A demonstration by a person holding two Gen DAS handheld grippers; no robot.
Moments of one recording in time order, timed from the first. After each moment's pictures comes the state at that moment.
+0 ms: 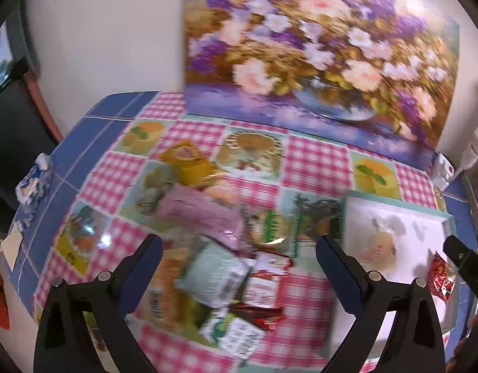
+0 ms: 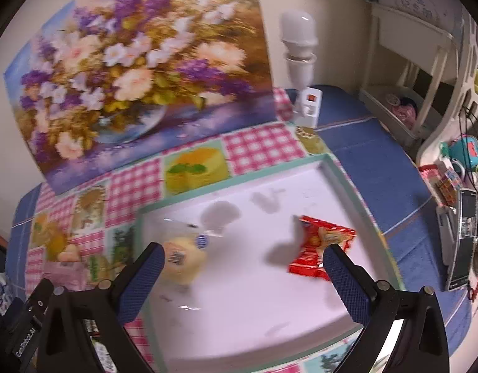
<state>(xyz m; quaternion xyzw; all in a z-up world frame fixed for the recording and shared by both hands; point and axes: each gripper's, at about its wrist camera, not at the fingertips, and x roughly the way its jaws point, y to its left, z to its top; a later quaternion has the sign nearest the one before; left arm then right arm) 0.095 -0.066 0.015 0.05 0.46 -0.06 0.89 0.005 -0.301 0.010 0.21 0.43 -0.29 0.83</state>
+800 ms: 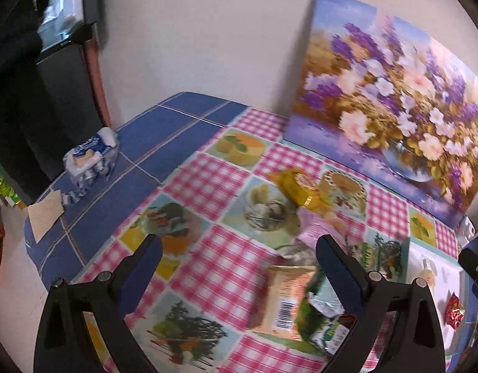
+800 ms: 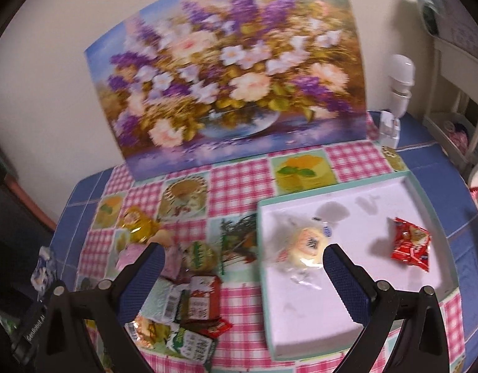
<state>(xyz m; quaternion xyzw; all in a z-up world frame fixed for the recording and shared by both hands) 0.092 0.084 0.038 -0.03 0.41 0.03 0.91 0.037 -0.189 0.041 0.20 0.40 -0.17 0.88</state>
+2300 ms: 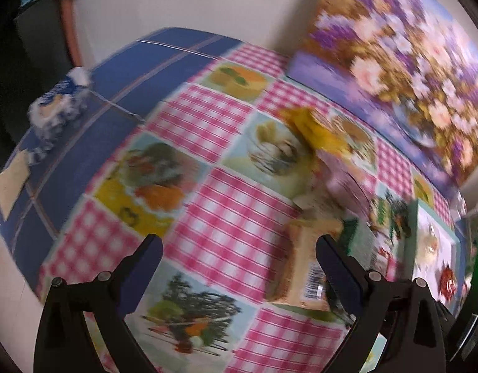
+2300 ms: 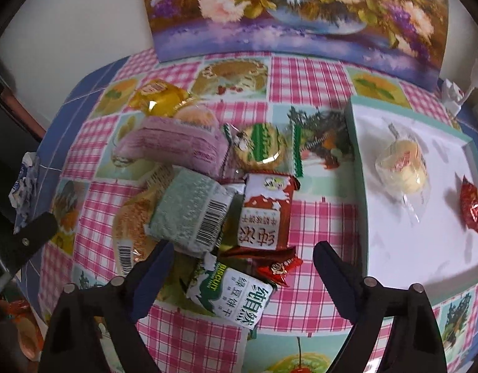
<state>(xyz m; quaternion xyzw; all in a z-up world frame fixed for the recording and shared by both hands) 0.116 0.112 -0.025 -0.06 0.54 -0.04 0.84 0.073 -0.095 -0.061 0.14 0.56 -0.10 0.81</state>
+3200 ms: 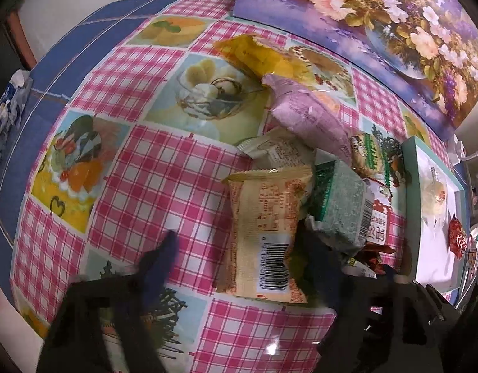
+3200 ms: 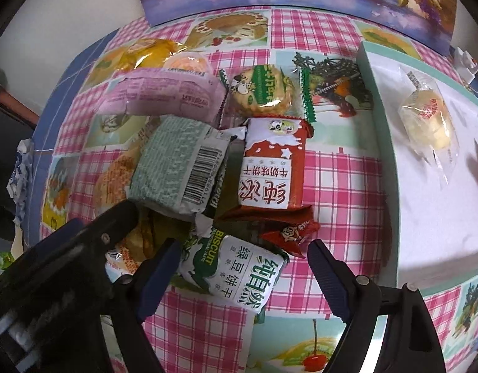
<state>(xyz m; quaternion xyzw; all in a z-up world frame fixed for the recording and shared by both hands) 0.123 0.054 -0.080 -0.01 0.61 -0.11 0.79 0.066 -0.091 -0.095 0.18 0.61 -0.08 0.77</state>
